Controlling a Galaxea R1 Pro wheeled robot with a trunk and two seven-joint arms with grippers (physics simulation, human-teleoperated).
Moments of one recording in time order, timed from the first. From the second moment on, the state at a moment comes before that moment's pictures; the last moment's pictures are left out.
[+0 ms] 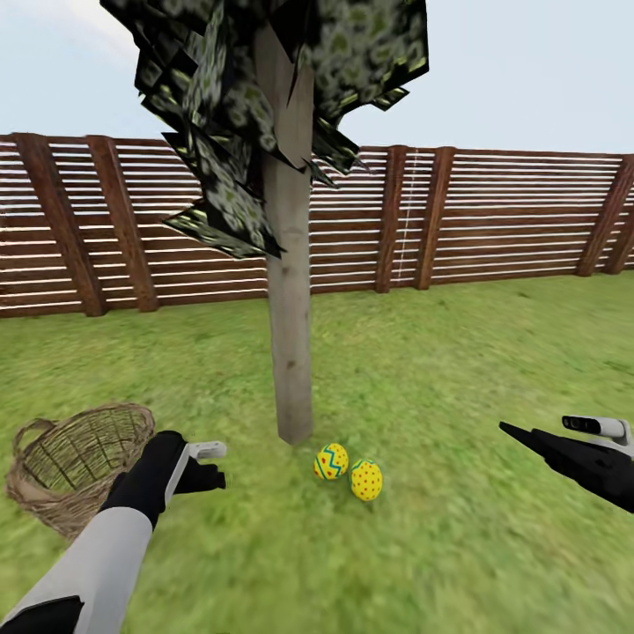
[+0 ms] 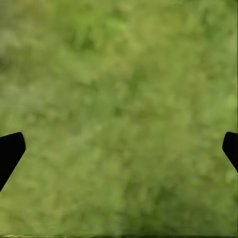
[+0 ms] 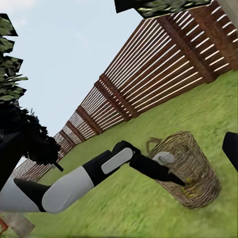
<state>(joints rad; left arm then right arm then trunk) -0.76 0.02 0.19 -0.71 -0.20 1.04 -0.15 -0.24 -0.38 -0.51 -1.58 -0.64 1.04 1.39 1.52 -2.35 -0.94</state>
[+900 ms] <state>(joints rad) -0.76 0.02 0.19 -0.71 -0.20 1.04 -0.15 -0.24 -0.39 -0.51 -1.58 -0.64 1.04 1.39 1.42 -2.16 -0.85</state>
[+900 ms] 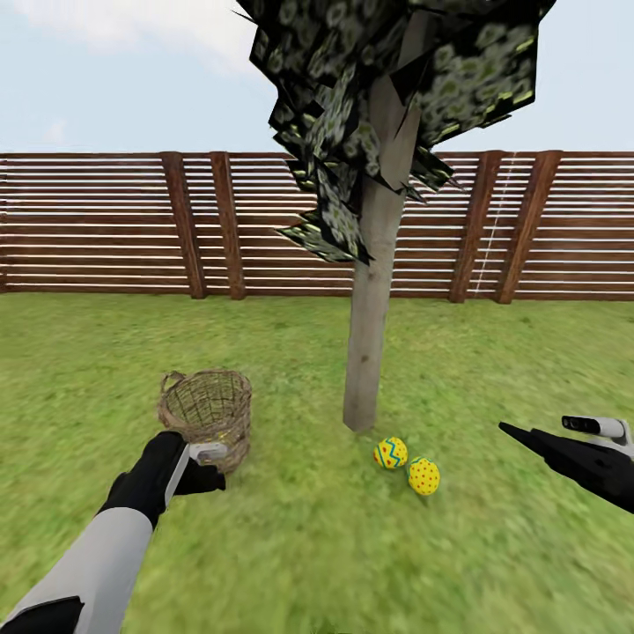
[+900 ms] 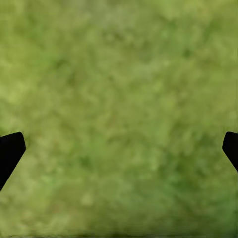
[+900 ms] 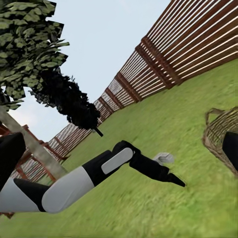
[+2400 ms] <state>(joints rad) -0.76 0.03 0.19 -0.72 -0.17 1.04 -0.15 -0.24 -0.38 -0.51 -1.58 -0.64 1.04 1.40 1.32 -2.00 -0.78</state>
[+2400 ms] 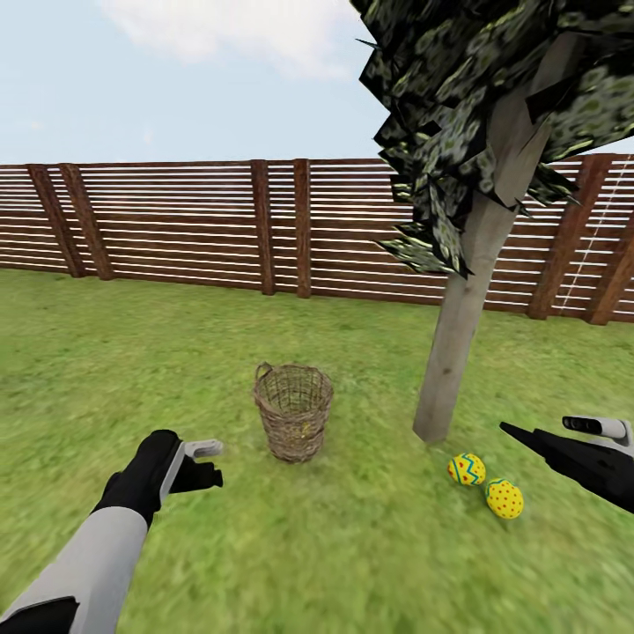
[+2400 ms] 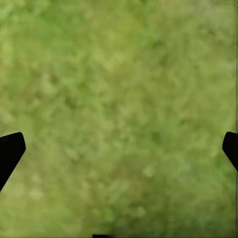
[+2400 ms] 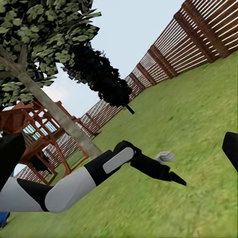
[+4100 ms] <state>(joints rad) -0.76 0.05 0.19 -0.71 -0.13 1.04 -0.15 -0.24 -0.38 -0.52 -1.57 -0.64 1.04 1.40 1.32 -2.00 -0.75</state>
